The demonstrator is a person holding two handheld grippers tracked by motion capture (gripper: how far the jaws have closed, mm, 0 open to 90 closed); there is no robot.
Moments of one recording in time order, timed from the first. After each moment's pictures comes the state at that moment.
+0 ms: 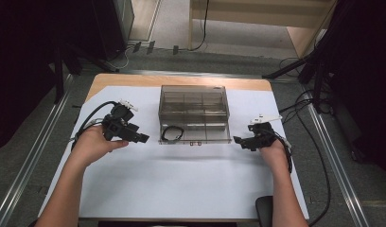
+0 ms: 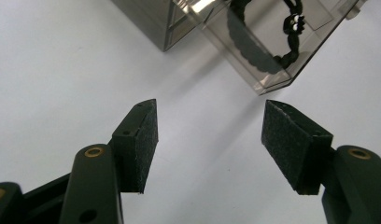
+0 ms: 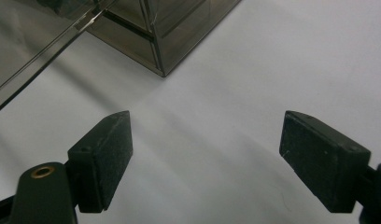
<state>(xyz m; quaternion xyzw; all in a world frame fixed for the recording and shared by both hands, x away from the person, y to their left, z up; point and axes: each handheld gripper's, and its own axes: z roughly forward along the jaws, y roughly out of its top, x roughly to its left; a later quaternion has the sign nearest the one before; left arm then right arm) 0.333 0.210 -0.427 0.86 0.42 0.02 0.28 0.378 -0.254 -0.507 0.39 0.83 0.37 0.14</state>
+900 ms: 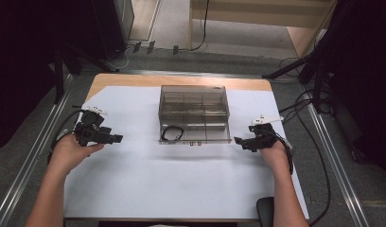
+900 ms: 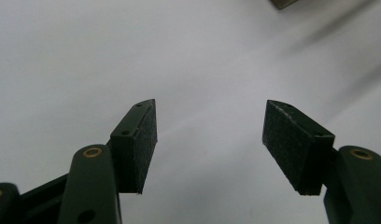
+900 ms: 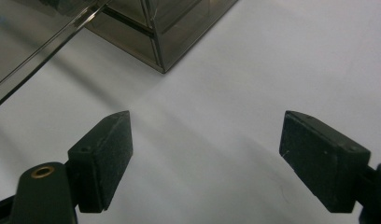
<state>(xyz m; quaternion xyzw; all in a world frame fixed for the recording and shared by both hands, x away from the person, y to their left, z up) 0.327 0.291 -0.463 0.81 0.51 0.07 0.28 0.375 -0.256 -0.508 0.39 0.83 0.37 0.14</state>
